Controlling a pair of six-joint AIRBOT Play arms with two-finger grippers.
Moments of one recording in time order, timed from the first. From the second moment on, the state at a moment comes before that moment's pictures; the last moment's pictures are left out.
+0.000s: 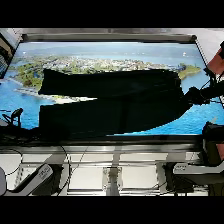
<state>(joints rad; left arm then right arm) 0.67 -1.06 0.60 1.40 -1.12 -1.12 -0.53 -1.48 1.36 -1.11 1.51 1.19</state>
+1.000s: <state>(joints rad) 0.98 -0.91 0.82 1.24 -1.07 -1.25 -0.55 -1.59 1.29 -1.21 1.37 1.00</state>
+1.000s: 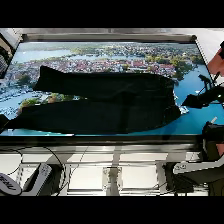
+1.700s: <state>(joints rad) 0.99 -0.90 0.82 1.23 -1.10 -1.25 -0.54 -1.61 1.10 -1.21 1.46 0.77</state>
